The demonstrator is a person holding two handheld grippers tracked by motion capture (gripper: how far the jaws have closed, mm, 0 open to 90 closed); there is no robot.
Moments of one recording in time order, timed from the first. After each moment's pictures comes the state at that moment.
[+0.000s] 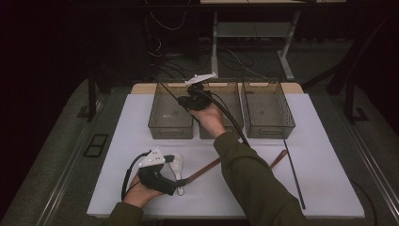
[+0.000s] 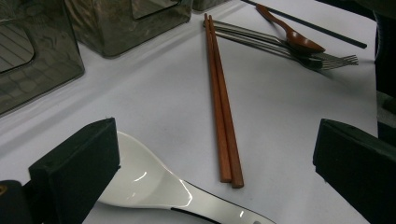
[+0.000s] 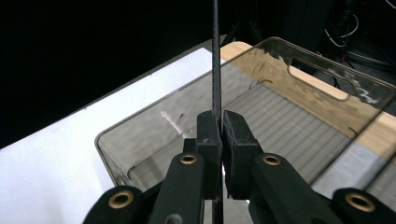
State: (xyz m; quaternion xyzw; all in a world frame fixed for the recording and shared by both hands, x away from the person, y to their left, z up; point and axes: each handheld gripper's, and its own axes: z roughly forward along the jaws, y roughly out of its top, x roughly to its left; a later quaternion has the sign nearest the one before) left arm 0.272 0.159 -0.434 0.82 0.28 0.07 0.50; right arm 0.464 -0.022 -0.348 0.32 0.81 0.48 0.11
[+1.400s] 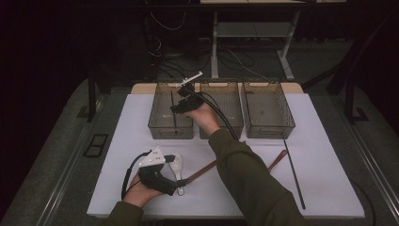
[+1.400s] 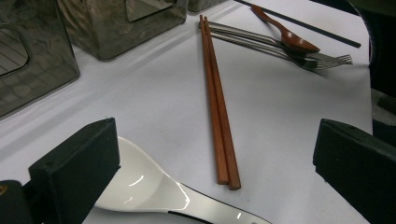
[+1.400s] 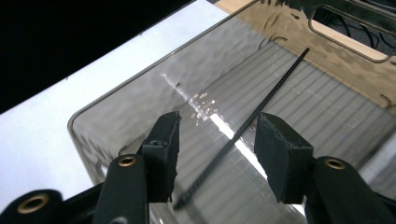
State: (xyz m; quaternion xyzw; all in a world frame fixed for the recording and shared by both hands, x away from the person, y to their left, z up) left arm 0.273 0.159 -0.433 0.82 0.27 0.06 0.50; right arm 0.482 -0.003 -0.362 0.34 0.85 0.40 0.07
